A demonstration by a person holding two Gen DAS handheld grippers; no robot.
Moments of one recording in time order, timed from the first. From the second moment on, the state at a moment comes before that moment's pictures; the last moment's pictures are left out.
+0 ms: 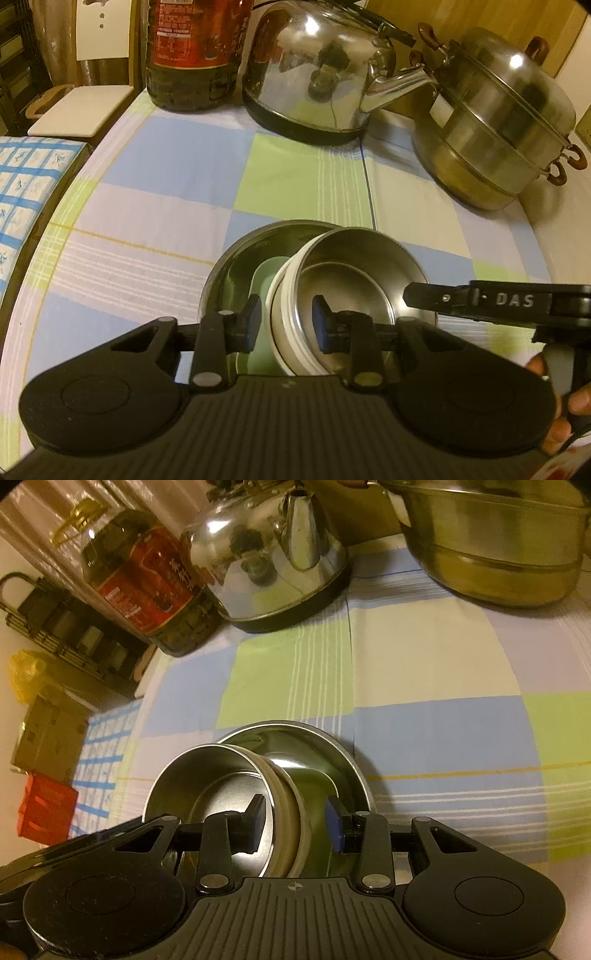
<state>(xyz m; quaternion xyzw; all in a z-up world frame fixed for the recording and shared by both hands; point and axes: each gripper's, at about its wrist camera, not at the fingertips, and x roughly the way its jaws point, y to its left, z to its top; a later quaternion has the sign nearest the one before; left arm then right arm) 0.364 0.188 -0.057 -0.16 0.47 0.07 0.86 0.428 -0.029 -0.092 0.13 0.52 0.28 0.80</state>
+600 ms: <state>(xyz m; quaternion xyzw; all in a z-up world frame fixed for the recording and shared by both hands) 0.370 0.191 -0.058 -0.17 0.49 0.05 0.85 0.420 -0.025 -0.088 0.14 0.53 0.26 0.79</state>
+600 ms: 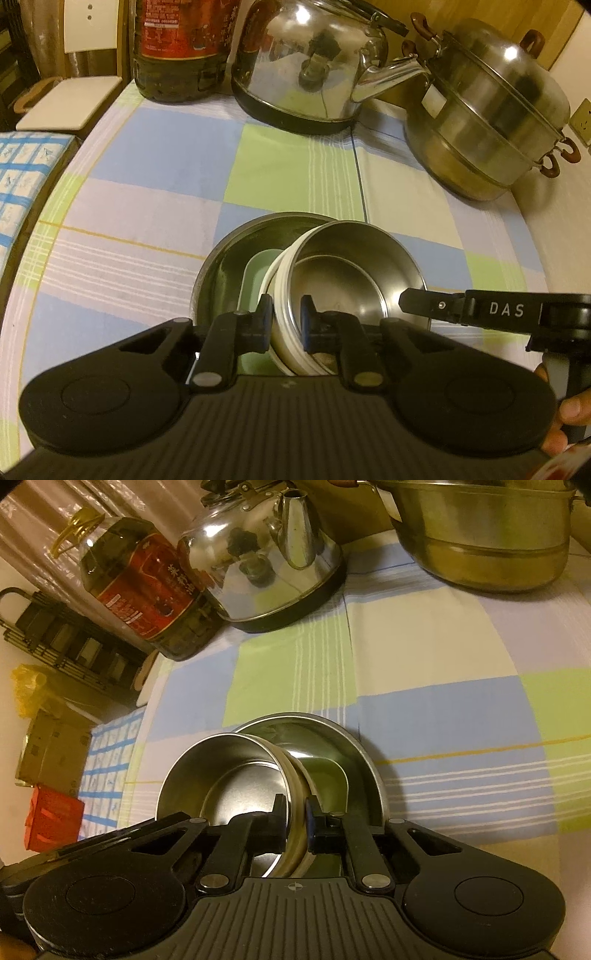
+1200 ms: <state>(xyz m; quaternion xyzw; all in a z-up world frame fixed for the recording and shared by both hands) 0.376 0.198 -0.059 -0.18 0.51 0.04 0.84 0.436 -0.018 -0.080 0.15 0.57 0.22 0.77</state>
